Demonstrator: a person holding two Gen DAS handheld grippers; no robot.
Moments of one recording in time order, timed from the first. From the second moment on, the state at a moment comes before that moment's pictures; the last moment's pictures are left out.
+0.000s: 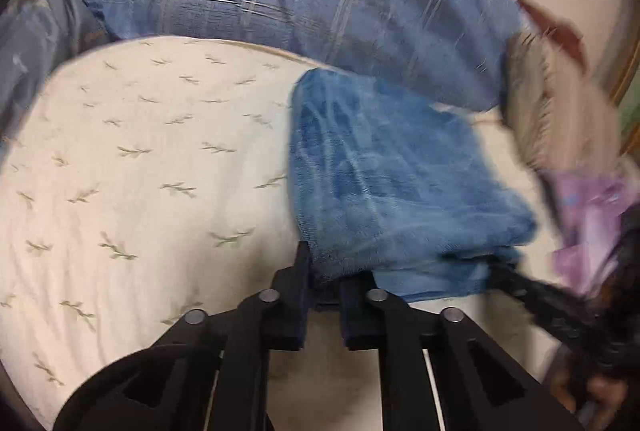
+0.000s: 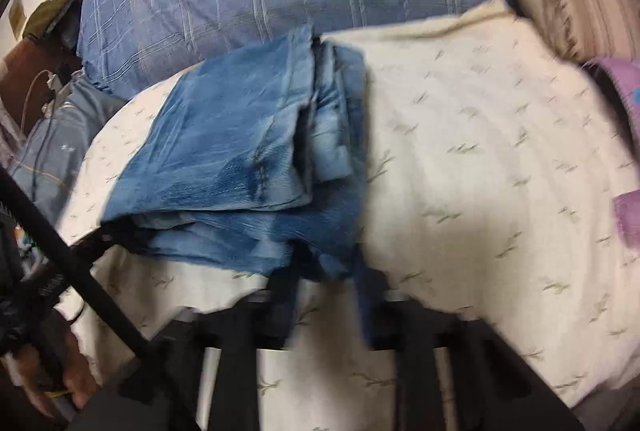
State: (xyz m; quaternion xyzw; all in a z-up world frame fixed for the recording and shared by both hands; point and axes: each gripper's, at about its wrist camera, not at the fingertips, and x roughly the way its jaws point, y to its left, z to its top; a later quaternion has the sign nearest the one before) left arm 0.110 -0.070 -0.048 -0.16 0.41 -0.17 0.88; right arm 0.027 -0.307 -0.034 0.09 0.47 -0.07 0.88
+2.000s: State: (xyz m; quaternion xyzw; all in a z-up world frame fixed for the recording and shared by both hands) left arm 0.167 -0.084 -0.025 -0.09 0.45 -0.16 0.87; right arm 0.076 -0.334 -0.003 0.18 0.45 -0.01 0.87
